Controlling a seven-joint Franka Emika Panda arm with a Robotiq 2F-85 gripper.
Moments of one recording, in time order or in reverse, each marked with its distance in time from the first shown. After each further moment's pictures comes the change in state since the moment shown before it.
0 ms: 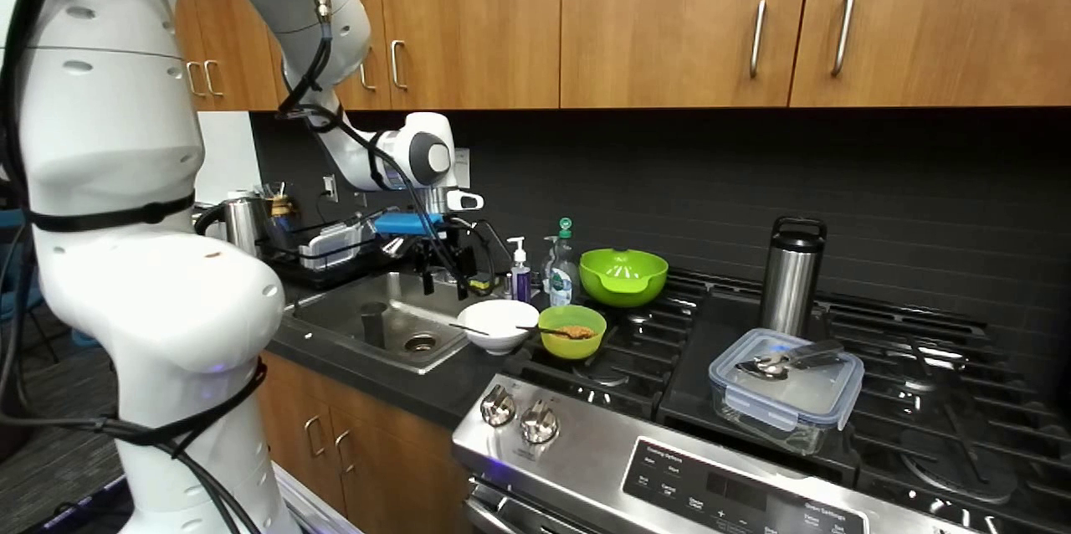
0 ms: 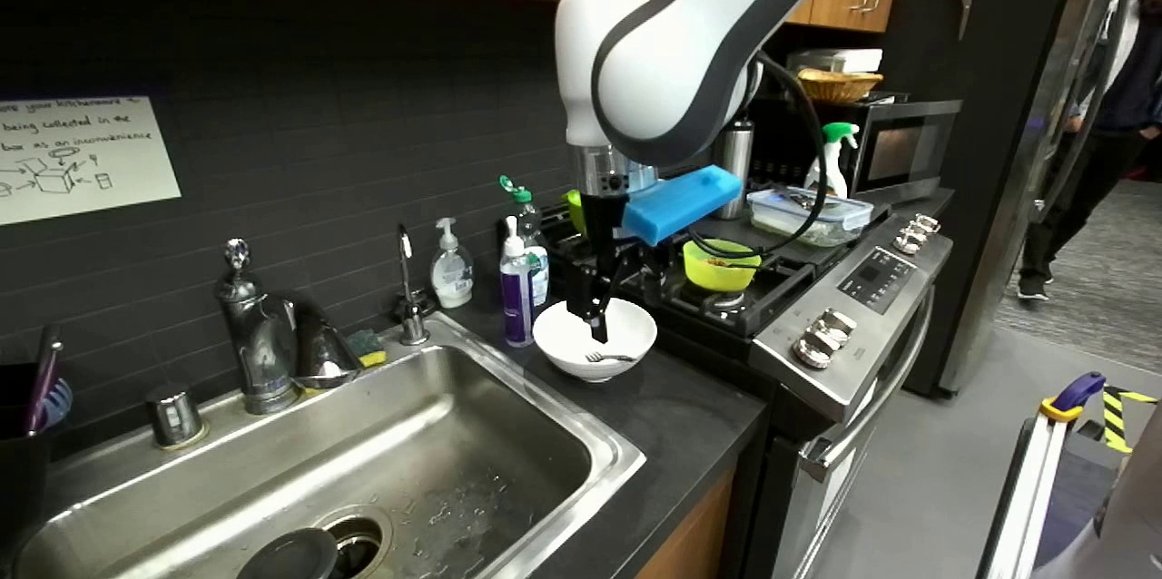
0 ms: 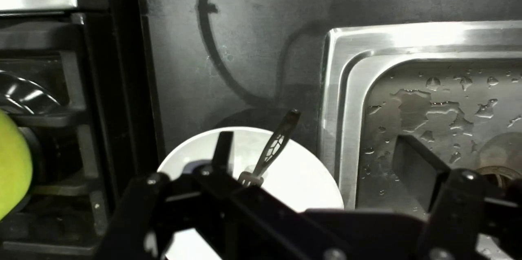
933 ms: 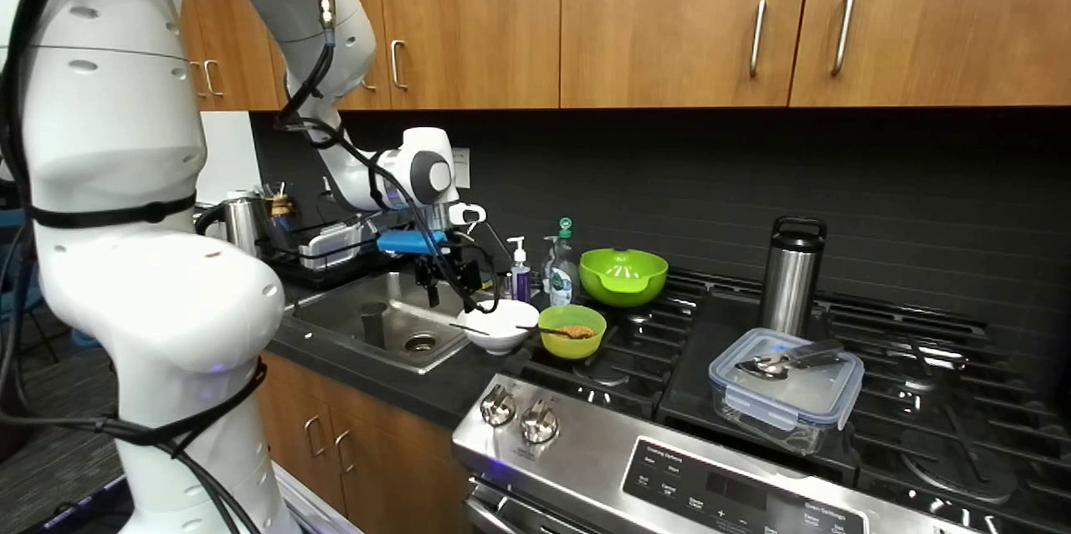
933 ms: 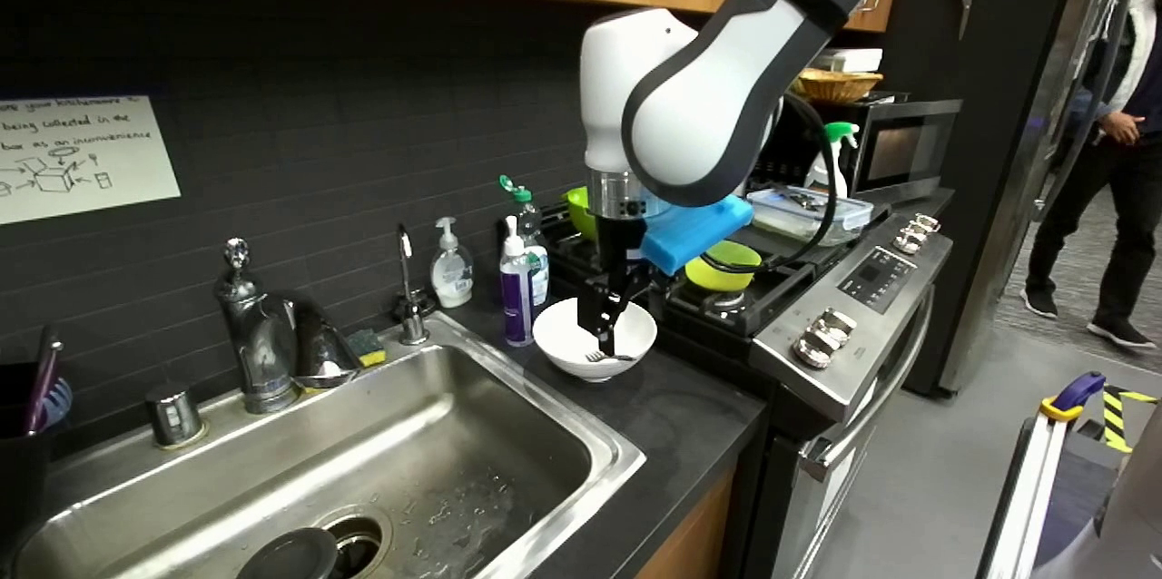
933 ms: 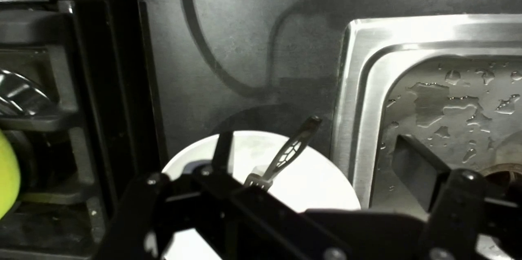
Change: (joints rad) arm -0.001 0.017 -0.029 -0.075 -0.051 0.157 0.006
